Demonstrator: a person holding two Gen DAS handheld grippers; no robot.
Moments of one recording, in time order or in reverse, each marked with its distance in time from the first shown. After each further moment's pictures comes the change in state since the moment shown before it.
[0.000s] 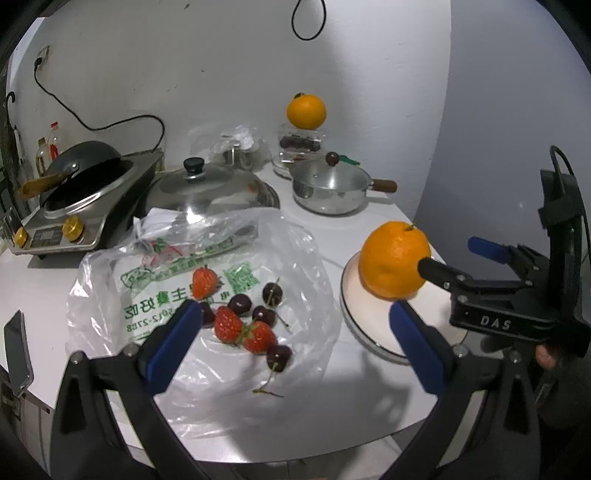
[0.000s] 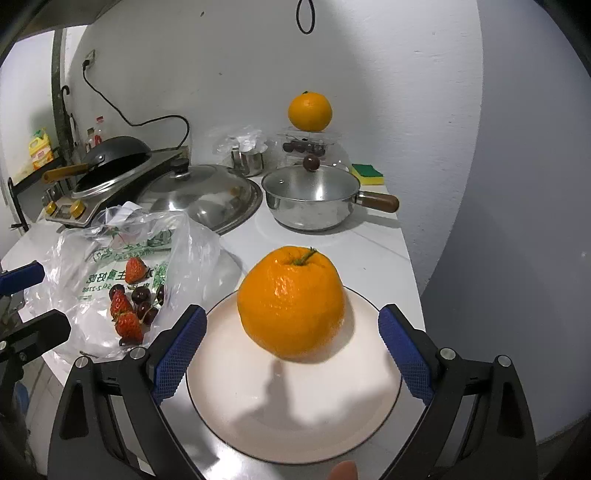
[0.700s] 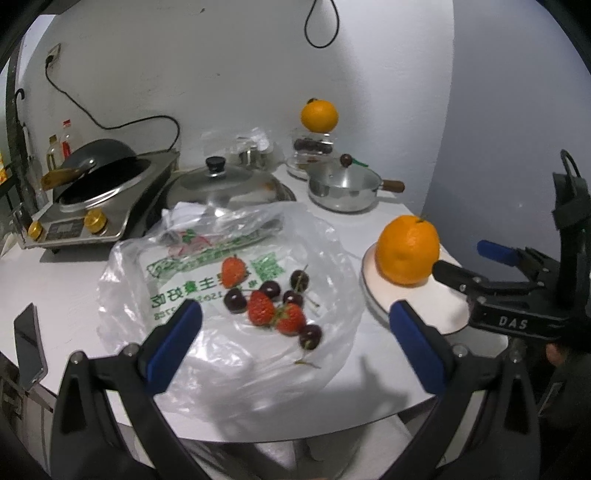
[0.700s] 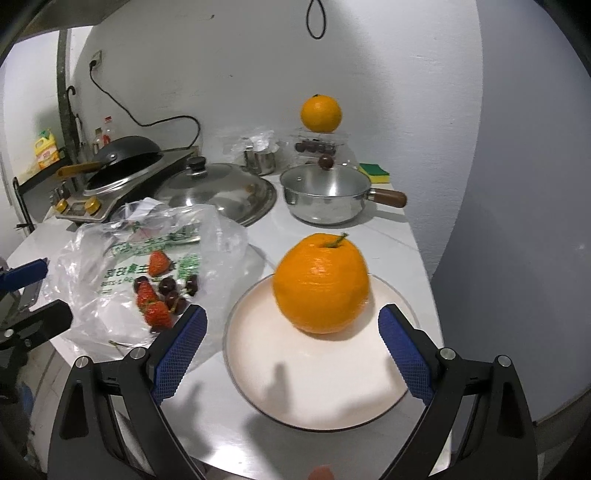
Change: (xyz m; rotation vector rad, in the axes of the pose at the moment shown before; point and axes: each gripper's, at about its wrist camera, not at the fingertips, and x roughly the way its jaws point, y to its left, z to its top) left arm -0.025 0.035 -0.019 -0.010 -0.016 0.014; right arm -0.021 0.029 -0.009 0.002 0.002 0.018
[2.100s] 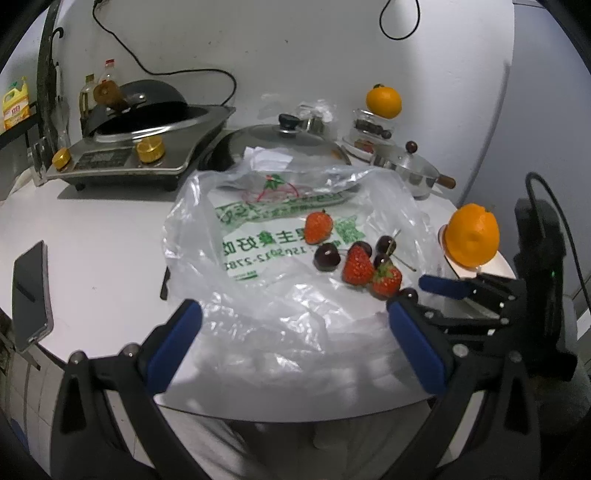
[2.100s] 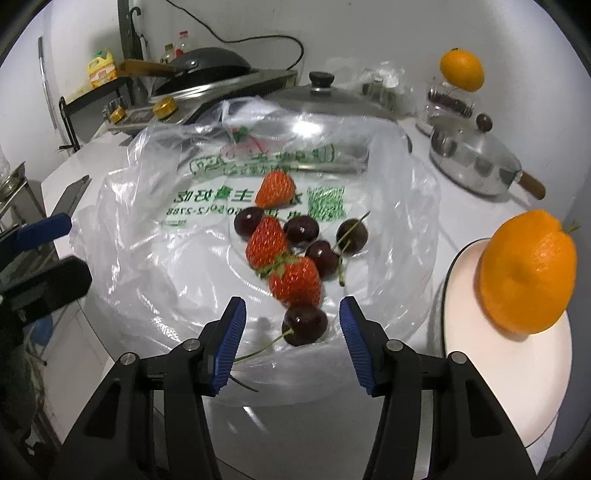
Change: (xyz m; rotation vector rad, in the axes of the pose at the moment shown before) left arm 0.016 0.102 -0.045 -0.153 0.057 0.025; right arm 0.090 0.135 -0.025 -0.197 0.221 0.202
